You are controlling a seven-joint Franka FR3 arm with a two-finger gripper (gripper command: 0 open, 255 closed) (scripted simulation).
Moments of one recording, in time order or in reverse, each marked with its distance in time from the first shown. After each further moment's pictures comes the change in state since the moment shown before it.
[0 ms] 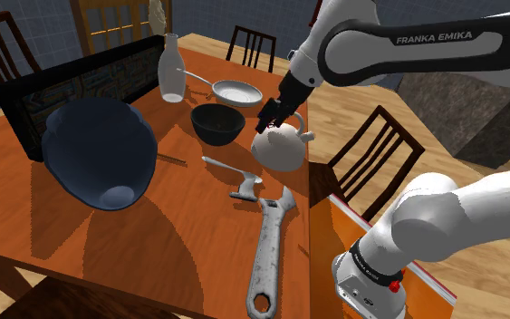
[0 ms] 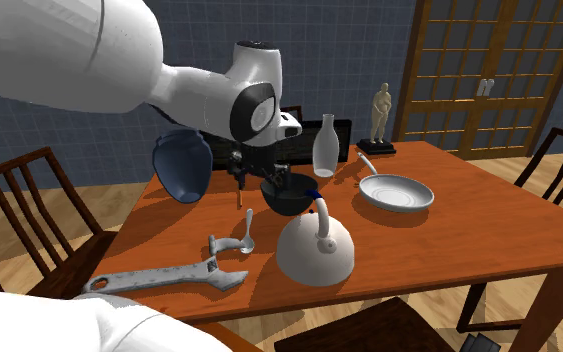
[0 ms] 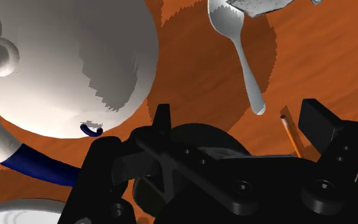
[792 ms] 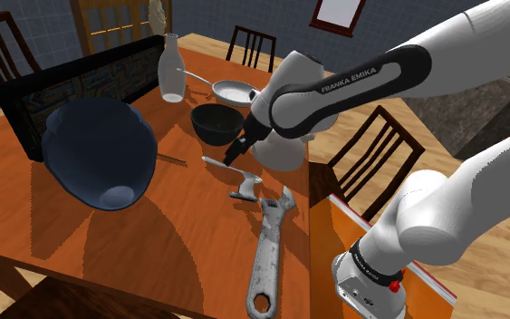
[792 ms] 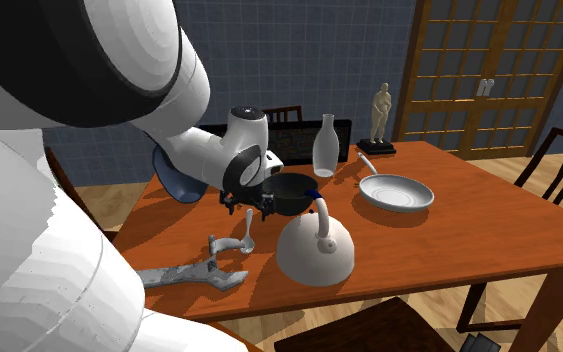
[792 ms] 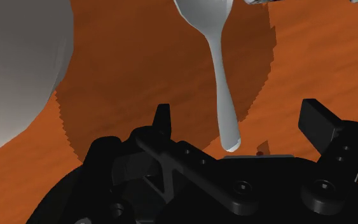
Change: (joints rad) arm 0.148 0.328 0.017 -0.064 0.141 0.446 -0.200
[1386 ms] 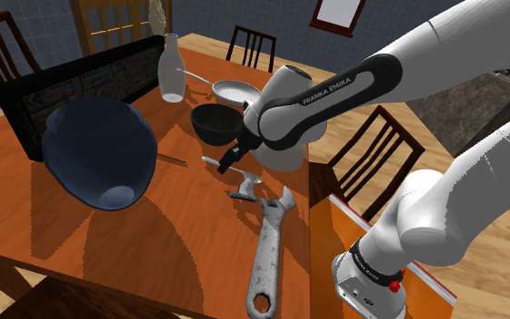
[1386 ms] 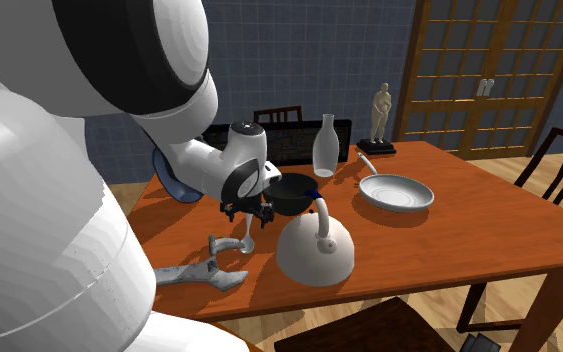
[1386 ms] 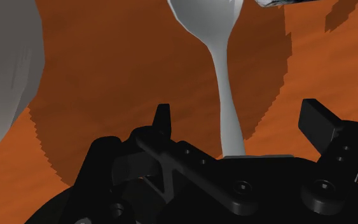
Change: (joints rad) arm 0.027 0.110 0.002 0.006 0.045 0.107 -0.034
